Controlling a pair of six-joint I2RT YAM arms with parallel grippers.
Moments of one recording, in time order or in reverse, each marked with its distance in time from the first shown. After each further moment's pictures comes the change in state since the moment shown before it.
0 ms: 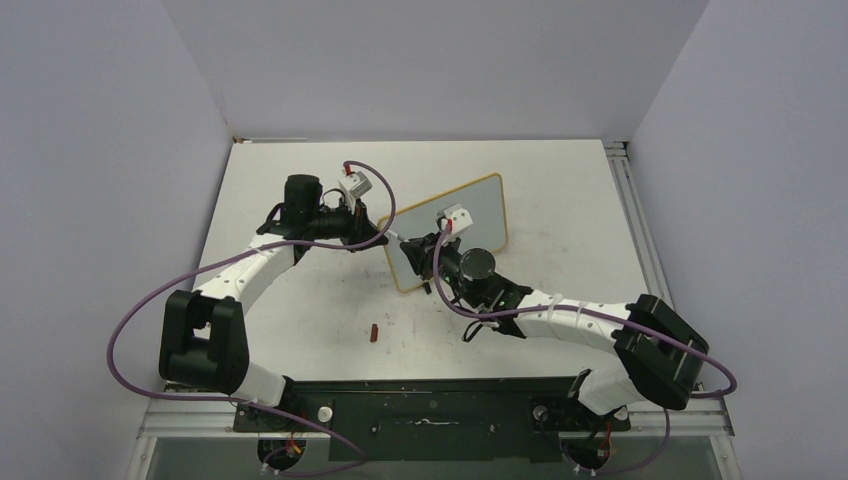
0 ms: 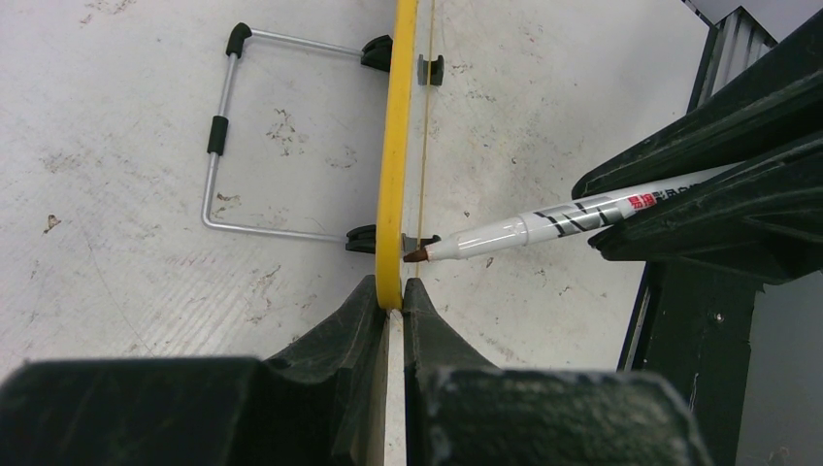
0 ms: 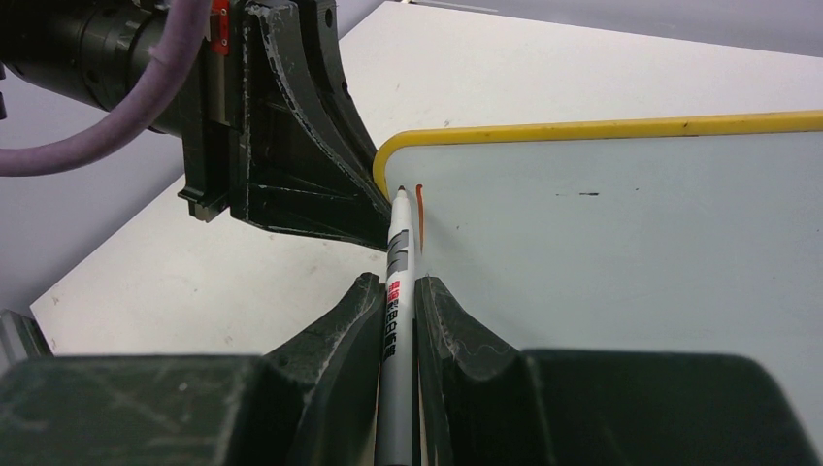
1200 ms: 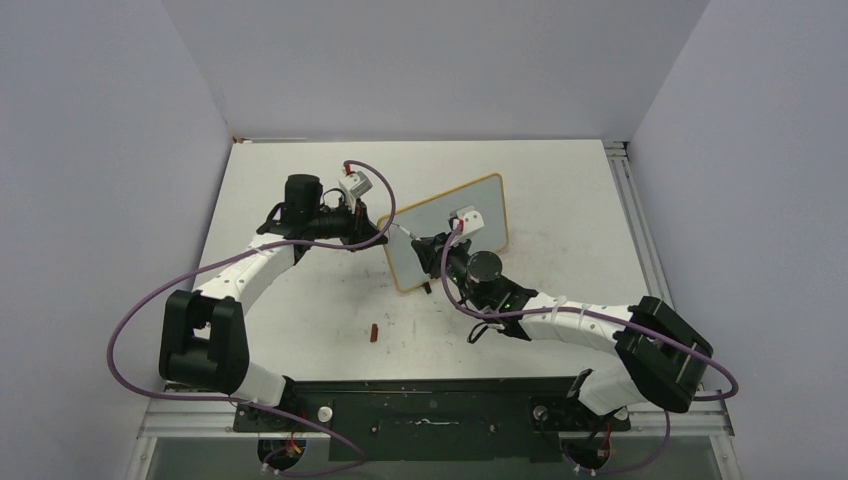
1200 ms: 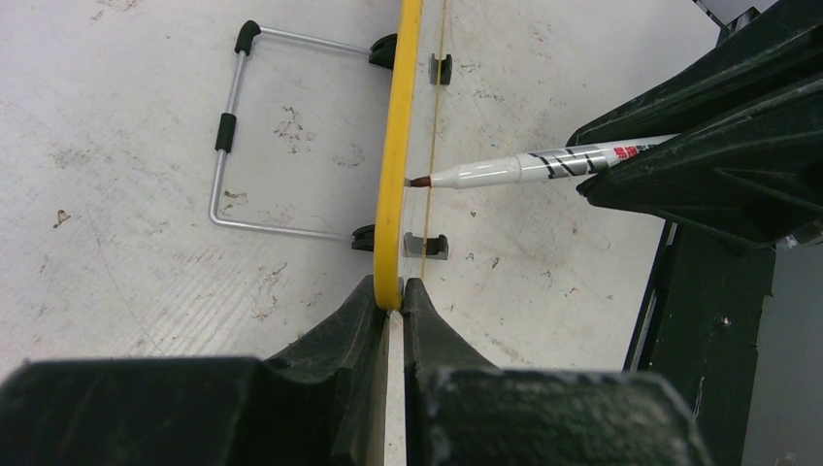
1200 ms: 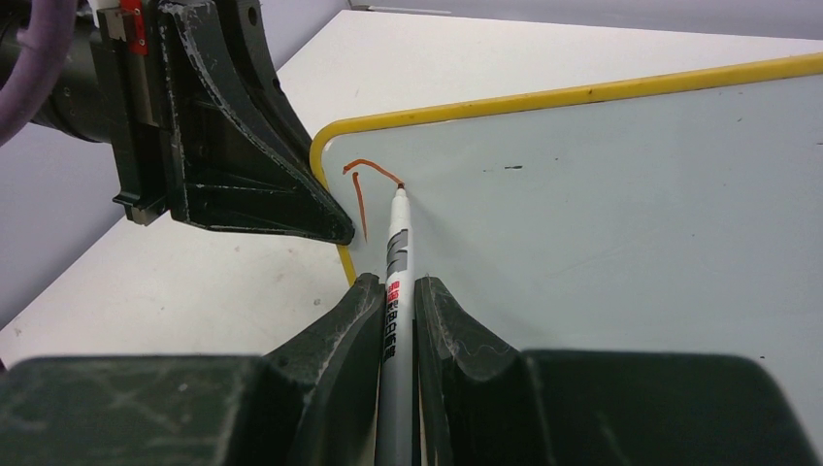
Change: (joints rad) left arm -0.002 0.000 0.004 -0.006 -0.019 0.002; right arm -0.031 -0.016 -0.058 0.037 0.052 0.024
